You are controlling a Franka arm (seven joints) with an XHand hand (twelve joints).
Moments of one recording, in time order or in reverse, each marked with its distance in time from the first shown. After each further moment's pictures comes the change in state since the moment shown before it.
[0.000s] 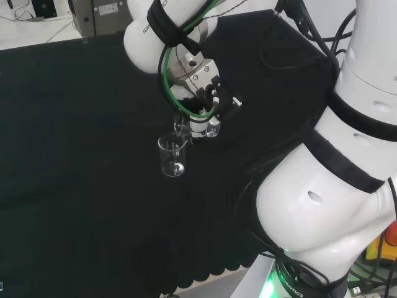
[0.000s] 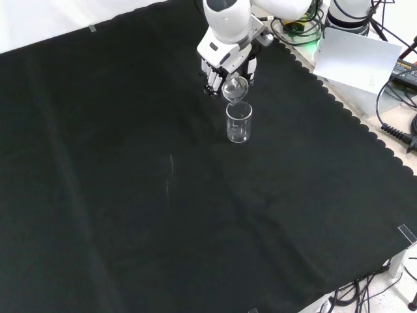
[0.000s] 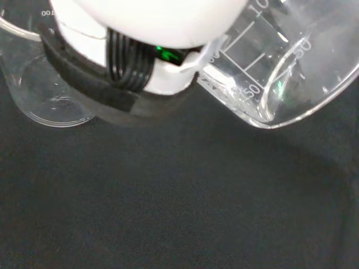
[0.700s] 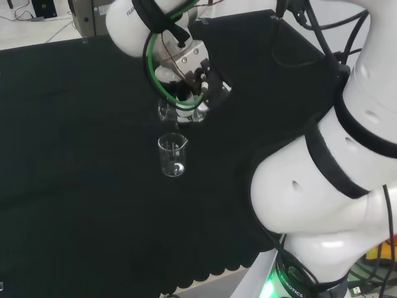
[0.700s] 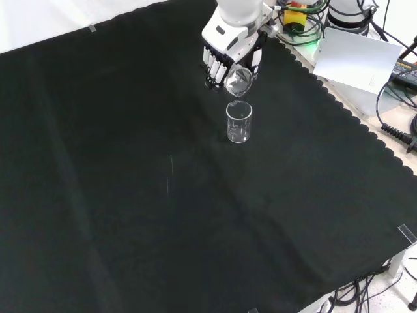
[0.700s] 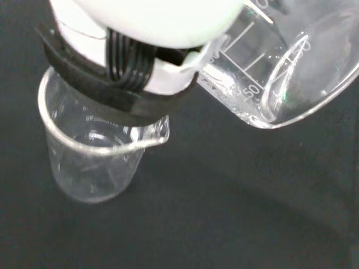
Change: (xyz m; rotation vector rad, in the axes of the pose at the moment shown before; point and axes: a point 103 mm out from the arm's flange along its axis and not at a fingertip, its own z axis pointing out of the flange) arm 0.008 -0.011 -0.059 -0.107 0.017 -0.012
